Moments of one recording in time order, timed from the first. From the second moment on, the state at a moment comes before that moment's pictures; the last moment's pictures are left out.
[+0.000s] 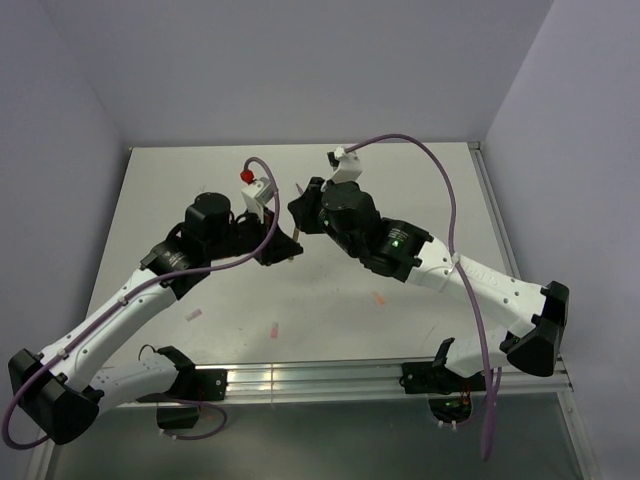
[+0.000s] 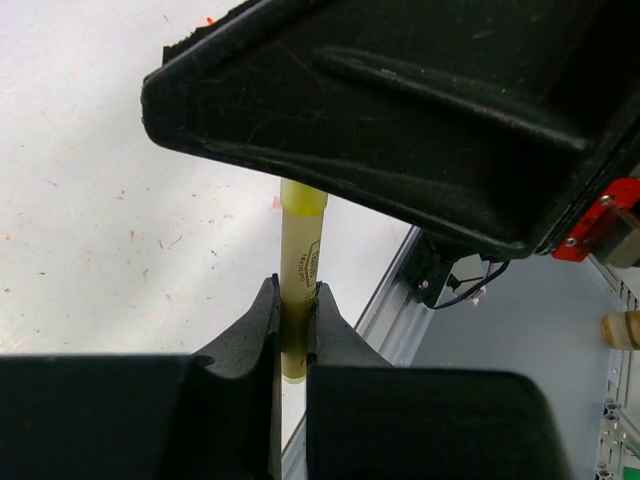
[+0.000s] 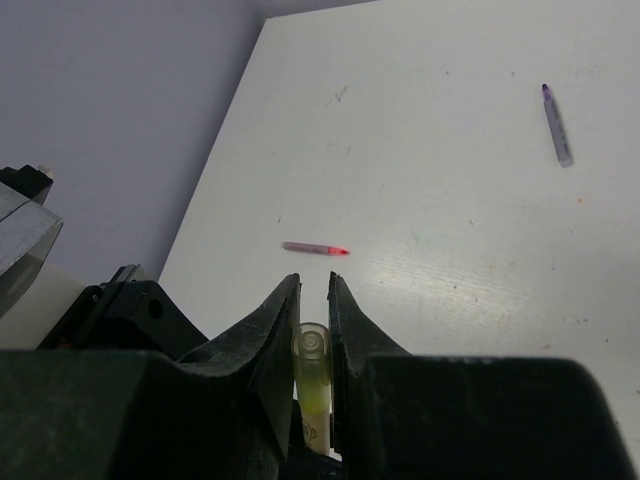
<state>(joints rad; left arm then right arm) -0.64 1.05 0.99 -0.26 0.48 -0.40 1.01 1.34 1.35 -0.32 0.41 0.69</state>
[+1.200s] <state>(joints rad) -0.65 1.03 1.05 -0.16 0.44 -0.36 0.82 1.45 1.63 -0.55 0.21 0.65</state>
